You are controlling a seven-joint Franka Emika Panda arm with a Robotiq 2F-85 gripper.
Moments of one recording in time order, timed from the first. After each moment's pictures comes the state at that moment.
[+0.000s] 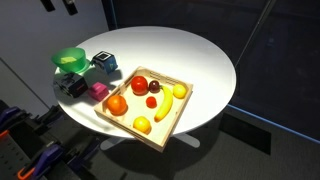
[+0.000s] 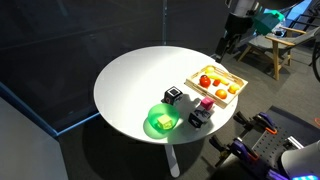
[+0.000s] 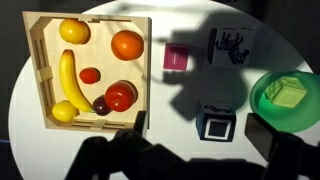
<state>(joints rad) 0.01 -0.36 0.00 -2.50 -0.06 2.18 -0.04</state>
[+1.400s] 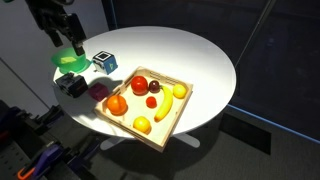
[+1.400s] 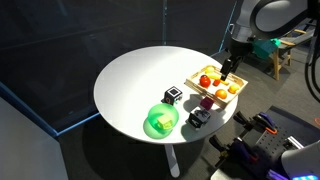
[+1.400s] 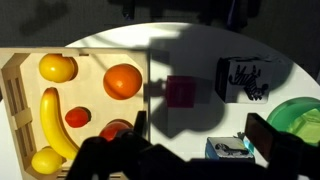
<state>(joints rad) 0.00 -0.28 -0.08 -2.64 -0.02 2.31 -0.12</state>
